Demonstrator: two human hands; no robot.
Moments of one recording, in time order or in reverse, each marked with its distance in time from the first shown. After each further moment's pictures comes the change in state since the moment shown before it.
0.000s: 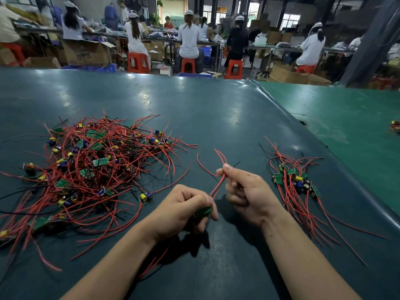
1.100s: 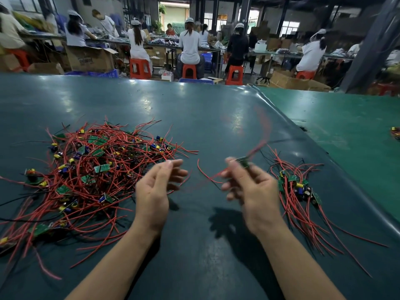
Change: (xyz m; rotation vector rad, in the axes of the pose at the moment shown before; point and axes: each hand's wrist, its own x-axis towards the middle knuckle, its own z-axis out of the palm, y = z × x) left_hand 0.016 -0.007 -0.018 -0.137 0.764 0.334; right_hand -0.014 -0.004 0.019 -0.127 0.221 -0.401
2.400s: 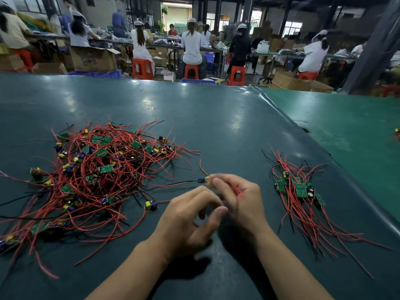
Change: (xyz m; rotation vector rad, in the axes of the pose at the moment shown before) left_hand -0.028 -0.005 0.008 0.605 -0.479 0.689; right_hand -0.001 0.027 0.003 -0.342 -0.142 -0.126
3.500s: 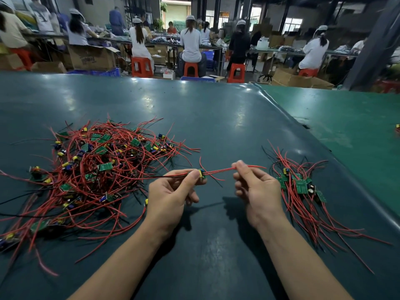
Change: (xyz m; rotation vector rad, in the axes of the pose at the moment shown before) left_hand 0.014 -0.010 -0.001 -0.692 0.374 -0.734; right_hand 0.014 -0.009 -0.015 0.398 0.298 0.275
